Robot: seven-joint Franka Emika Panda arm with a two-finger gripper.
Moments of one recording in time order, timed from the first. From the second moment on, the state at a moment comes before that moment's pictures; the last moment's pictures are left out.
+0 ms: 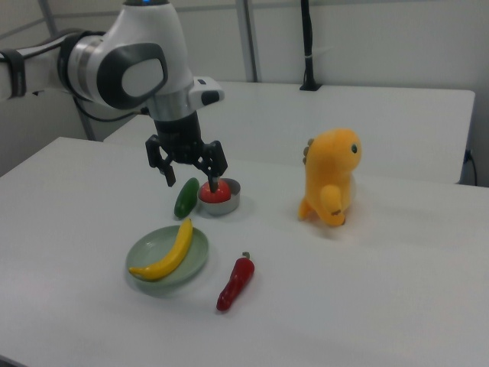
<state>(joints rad) 0.03 0.02 -0.17 -1.77 0.04 1.84 -0.33</state>
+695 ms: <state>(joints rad) 0.02 0.13 -0.17 -1.85 0.04 1.96 -0.38</state>
